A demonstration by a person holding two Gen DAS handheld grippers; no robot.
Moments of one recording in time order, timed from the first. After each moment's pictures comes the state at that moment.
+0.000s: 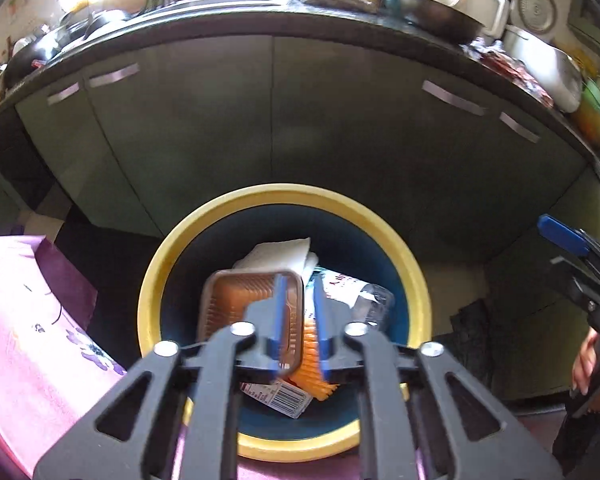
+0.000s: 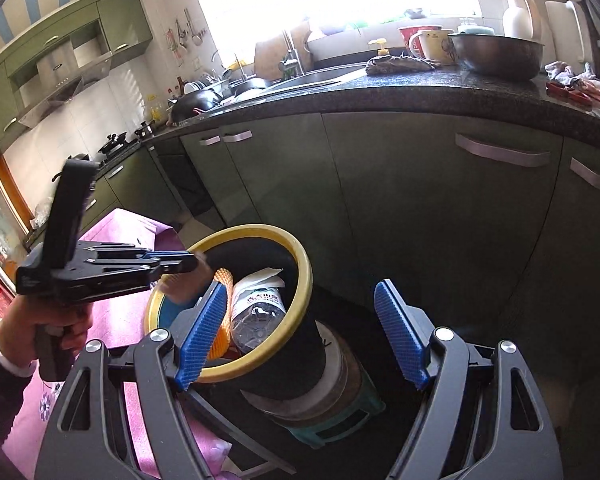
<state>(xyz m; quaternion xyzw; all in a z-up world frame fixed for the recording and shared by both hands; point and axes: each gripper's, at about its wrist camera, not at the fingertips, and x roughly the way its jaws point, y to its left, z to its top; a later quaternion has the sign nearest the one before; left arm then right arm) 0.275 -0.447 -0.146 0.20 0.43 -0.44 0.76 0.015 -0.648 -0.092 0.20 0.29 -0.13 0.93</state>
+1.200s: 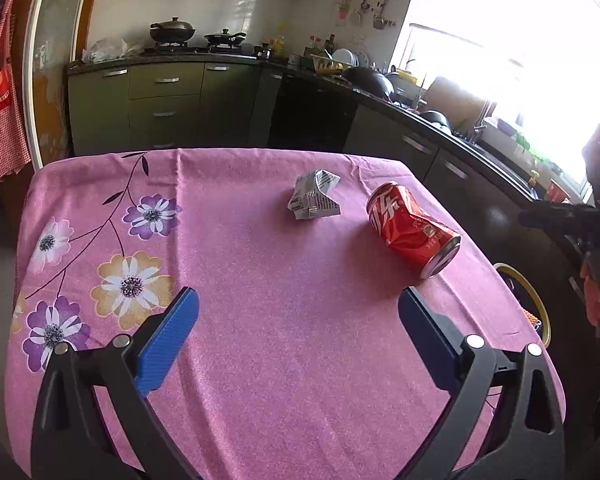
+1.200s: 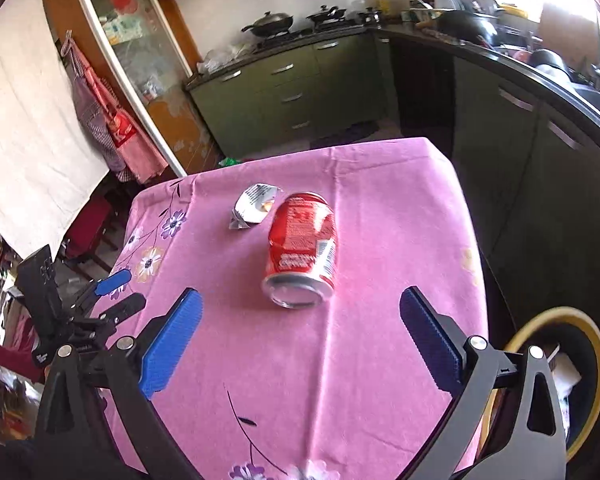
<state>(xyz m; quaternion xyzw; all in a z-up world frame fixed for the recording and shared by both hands) 0.217 0.056 -0.114 -0.09 0.33 -0.11 0.93 0.254 -0.304 -0.017 0.04 0.43 0.24 0.87</state>
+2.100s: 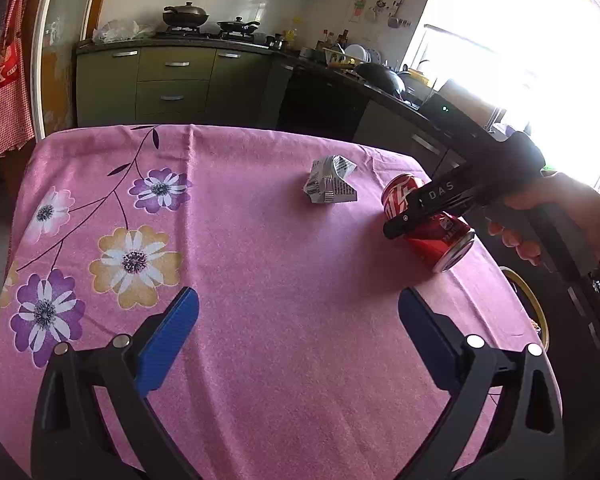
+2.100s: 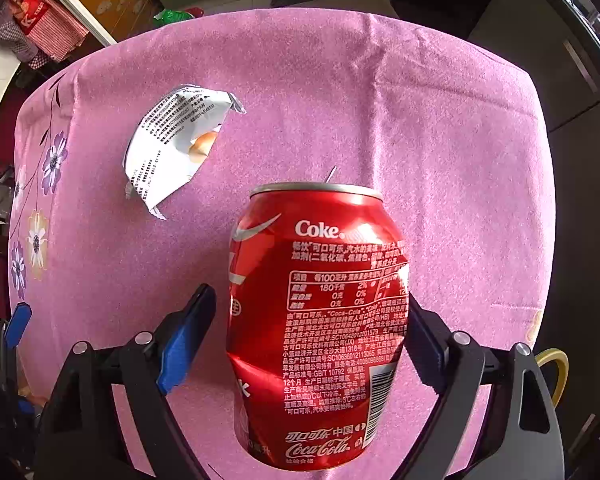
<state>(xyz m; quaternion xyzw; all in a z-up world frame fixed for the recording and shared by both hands) 0.224 0.064 -0.135 -0.12 0.35 -0.10 0.92 0.403 -0.188 -0.129 -0.10 0.67 0.14 0.73</state>
